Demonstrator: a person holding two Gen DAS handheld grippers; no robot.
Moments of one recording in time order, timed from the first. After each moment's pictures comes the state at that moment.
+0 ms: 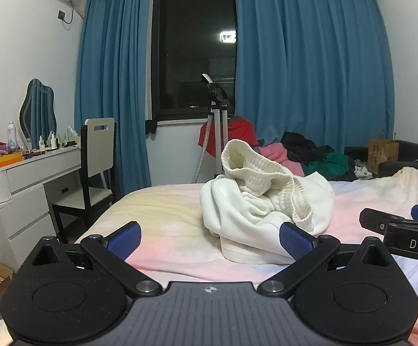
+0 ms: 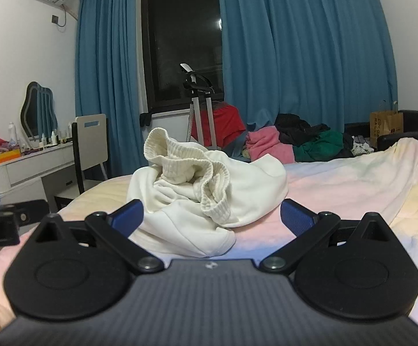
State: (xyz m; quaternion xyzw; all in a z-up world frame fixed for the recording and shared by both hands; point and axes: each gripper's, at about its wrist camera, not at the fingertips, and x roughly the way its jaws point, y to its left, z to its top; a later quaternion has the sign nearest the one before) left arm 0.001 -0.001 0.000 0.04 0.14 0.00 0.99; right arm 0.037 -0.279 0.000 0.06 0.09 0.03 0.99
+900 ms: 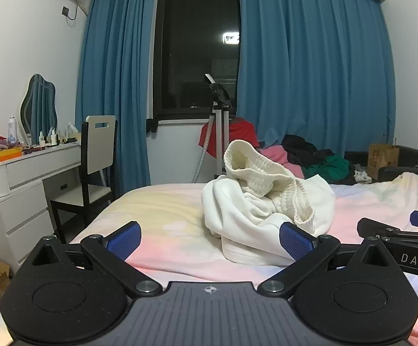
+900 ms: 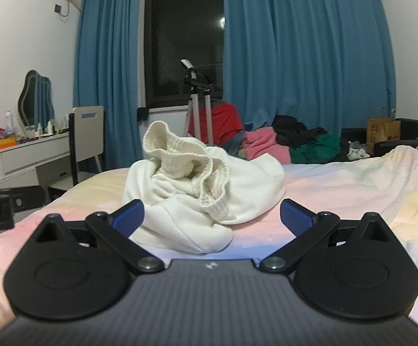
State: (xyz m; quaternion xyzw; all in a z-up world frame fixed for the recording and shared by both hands) left arm 0.002 0.008 -0.001 0.02 0.13 0.00 0.99; right arm 0.037 -0.267 -0.002 0.04 0.10 0.02 0.99
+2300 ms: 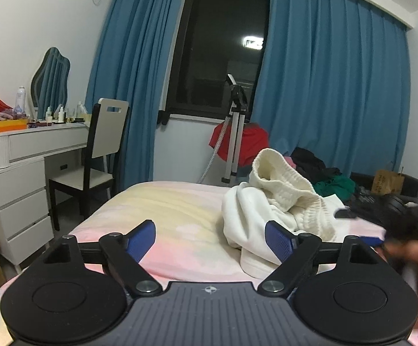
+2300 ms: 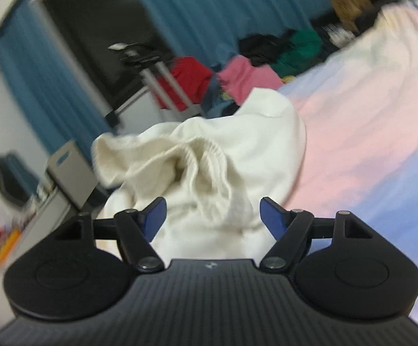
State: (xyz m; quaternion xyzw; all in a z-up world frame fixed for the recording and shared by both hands) left arm 0.042 0.069 -0.013 -0.05 0.13 -0.01 0.99; right arm 0.219 -0.301 -0.031 0.32 0.21 -0.02 0.92
